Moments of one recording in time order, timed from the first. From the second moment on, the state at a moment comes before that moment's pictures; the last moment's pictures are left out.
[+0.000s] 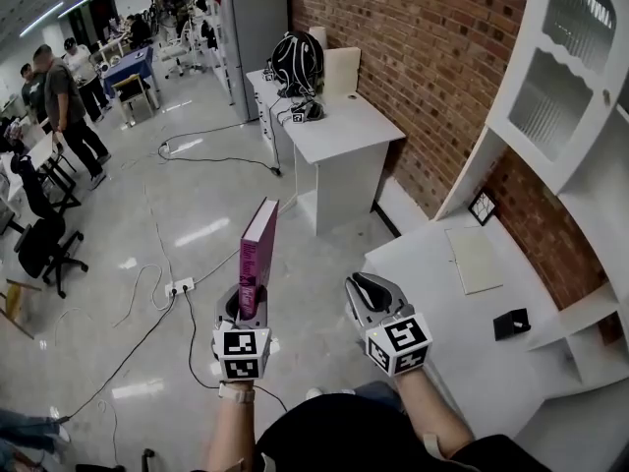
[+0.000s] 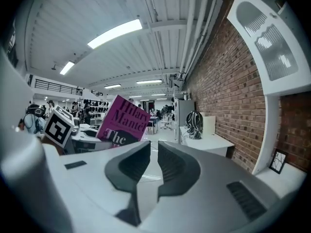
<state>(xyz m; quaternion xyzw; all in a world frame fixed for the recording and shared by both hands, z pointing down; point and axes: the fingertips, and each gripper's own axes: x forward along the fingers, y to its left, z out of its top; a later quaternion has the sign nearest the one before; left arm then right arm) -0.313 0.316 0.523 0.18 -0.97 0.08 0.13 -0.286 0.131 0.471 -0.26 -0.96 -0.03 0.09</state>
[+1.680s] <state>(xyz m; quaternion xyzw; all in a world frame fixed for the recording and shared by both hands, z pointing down) -0.271 0.348 0.544 0.15 -0.97 0.06 0.16 -0.268 0.181 0.495 -0.34 -0.93 -0.08 0.12</state>
